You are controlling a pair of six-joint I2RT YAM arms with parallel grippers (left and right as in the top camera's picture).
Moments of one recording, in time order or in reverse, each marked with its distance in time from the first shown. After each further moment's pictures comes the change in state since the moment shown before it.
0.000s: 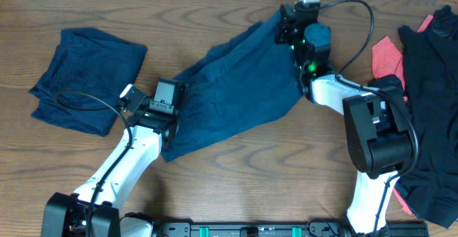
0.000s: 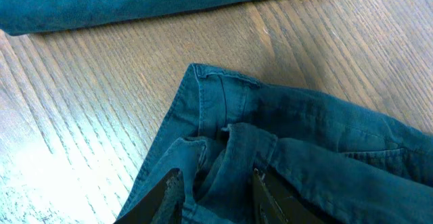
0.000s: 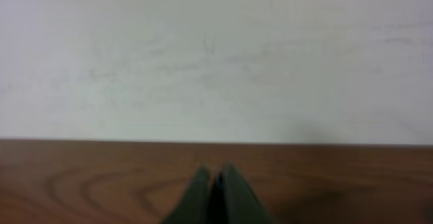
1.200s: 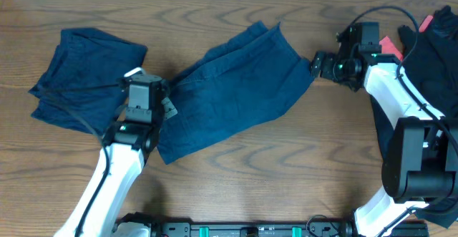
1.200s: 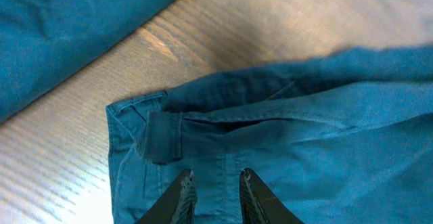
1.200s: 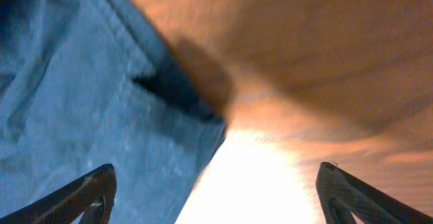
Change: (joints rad) left arm 0.097 -0.178 0.000 0.057 0.305 0.566; right arm -0.261 -0.234 0.064 -1.357 -0.215 0.020
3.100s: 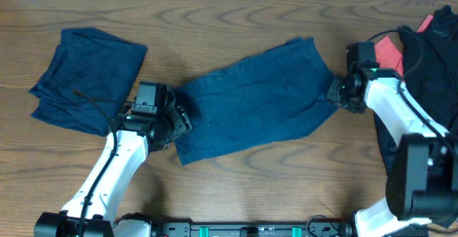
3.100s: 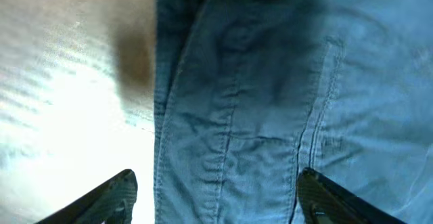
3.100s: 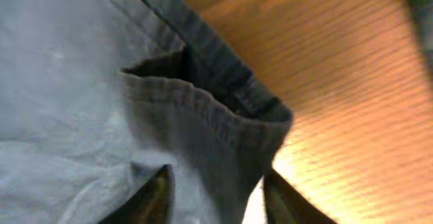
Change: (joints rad) left arm 0.021 0.108 -0.007 -0.224 0.329 -0.103; right arm 0.005 -0.122 -0.132 -0.159 0.254 0.180
